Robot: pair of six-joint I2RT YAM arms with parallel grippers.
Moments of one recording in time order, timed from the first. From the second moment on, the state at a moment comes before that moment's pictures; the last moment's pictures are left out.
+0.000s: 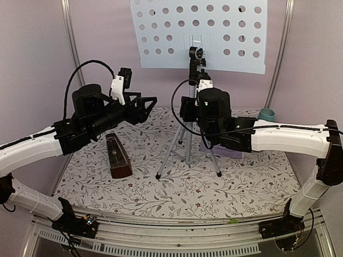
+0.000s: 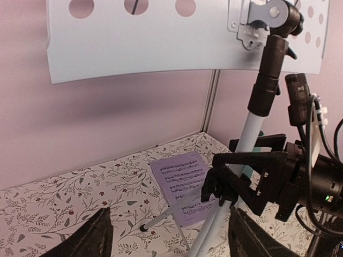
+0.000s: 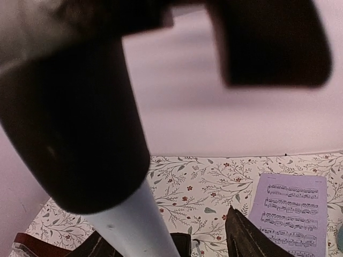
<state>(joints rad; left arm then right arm) -0.85 1.22 1.05 0.14 -0.18 -0.15 1.05 1.63 1.34 0.16 0.81 0.29</state>
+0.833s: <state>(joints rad) -0.81 1.29 0.97 0.25 0.07 -0.08 1.02 1.55 1.25 0.15 0.57 0.13</state>
